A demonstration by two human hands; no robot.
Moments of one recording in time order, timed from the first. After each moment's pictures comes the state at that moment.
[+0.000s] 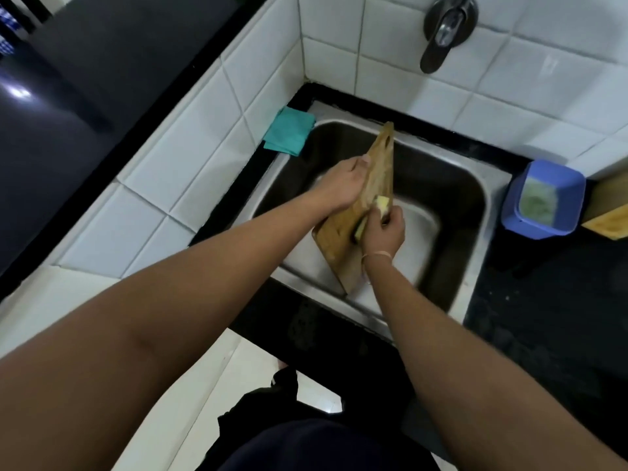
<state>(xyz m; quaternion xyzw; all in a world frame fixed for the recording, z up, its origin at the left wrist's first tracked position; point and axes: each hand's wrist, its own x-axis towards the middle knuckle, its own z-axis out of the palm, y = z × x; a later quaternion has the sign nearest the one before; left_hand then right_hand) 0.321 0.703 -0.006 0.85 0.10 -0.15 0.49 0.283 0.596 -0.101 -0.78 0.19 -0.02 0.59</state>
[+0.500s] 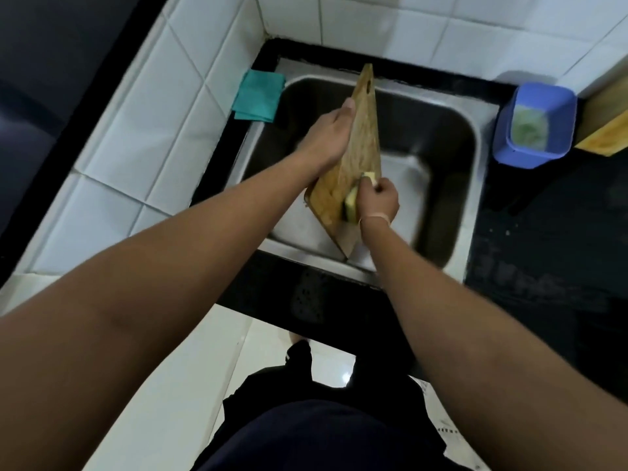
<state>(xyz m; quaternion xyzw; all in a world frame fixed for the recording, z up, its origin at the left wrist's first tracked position) 0.318 0.698 -0.005 0.83 0.10 -0.15 0.53 0.274 0.591 -0.114 -0.77 0.30 0.04 0.56</state>
